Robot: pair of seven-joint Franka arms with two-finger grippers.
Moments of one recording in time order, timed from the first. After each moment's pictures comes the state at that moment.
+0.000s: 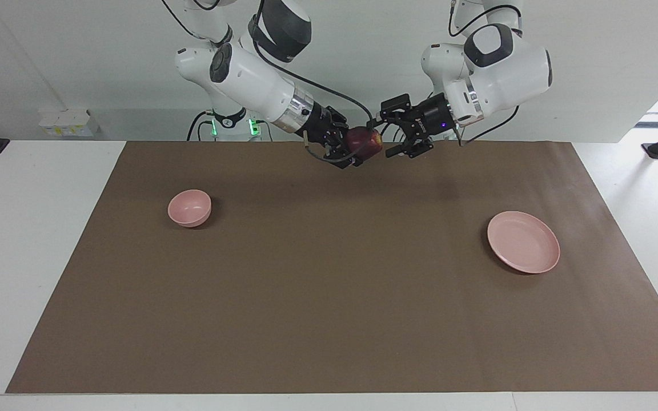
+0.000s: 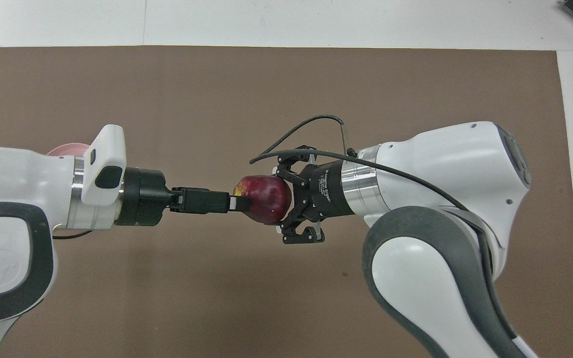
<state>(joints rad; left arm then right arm) -0.21 -0.16 -0.10 -2.02 -1.02 1.92 0.22 0.37 0.05 0.09 -1.83 0.85 2.05 1.64</state>
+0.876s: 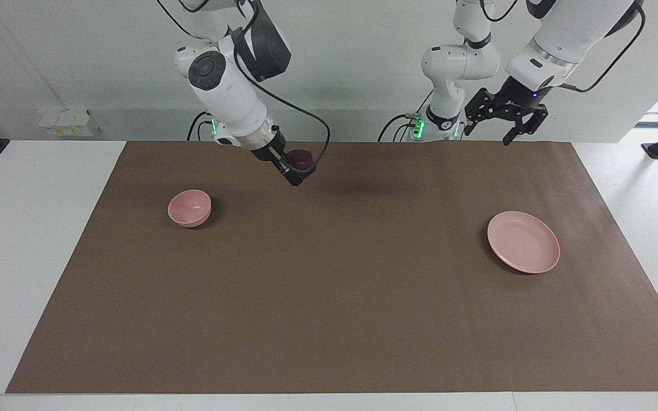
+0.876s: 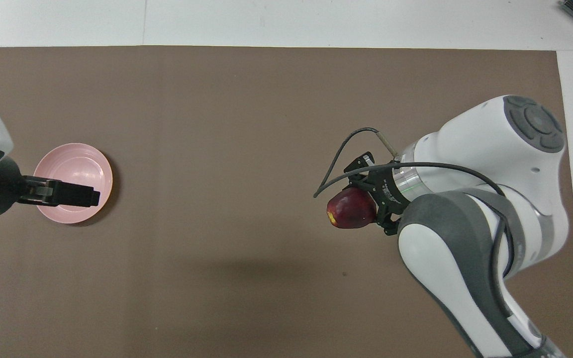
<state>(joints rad) -0.05 -0.17 -0.09 -1.73 -0.13 1.59 0.02 0.22 0.05 0.09 -1.83 0.31 1.81 1.19</state>
